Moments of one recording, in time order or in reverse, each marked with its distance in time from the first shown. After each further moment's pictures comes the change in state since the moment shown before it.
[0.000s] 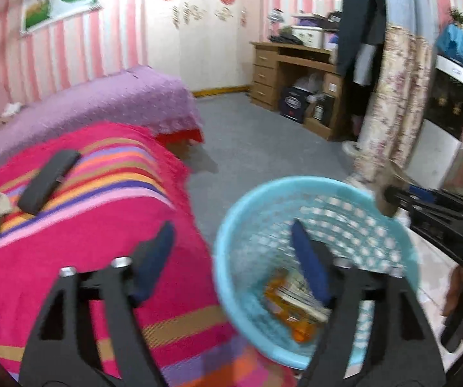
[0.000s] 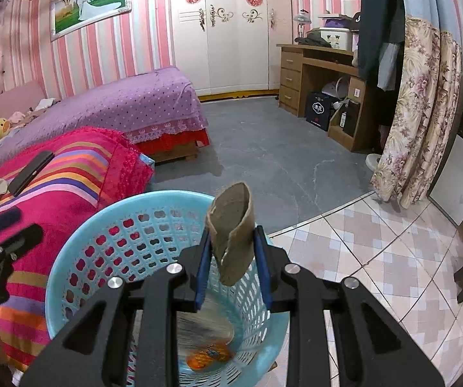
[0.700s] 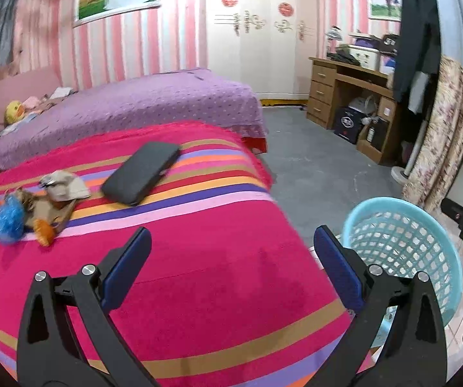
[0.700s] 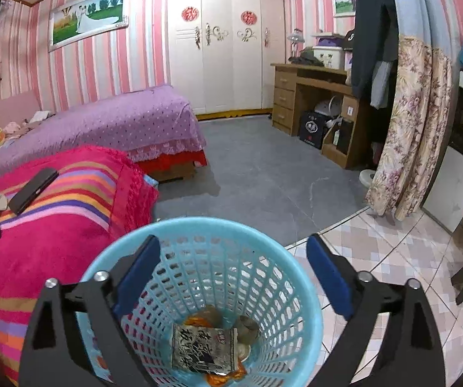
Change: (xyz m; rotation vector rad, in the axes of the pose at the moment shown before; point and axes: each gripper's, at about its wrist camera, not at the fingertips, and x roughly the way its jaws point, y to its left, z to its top) left arm -0.036 0.117 -0.002 -0.138 -0.022 0.174; right arm -0.022 0.049 0.016 0.009 -0.111 -0.069
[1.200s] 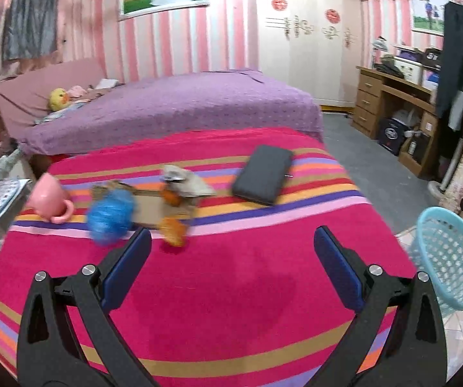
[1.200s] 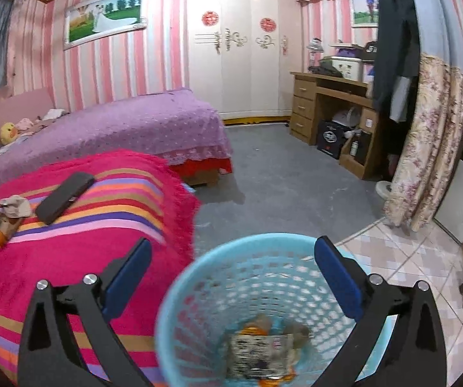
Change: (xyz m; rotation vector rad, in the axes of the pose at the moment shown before) left arm -0.050 0.146 0.003 -0.070 -0.002 0.177; right arm -0.012 0.102 0.008 -0.043 -0.014 0.090
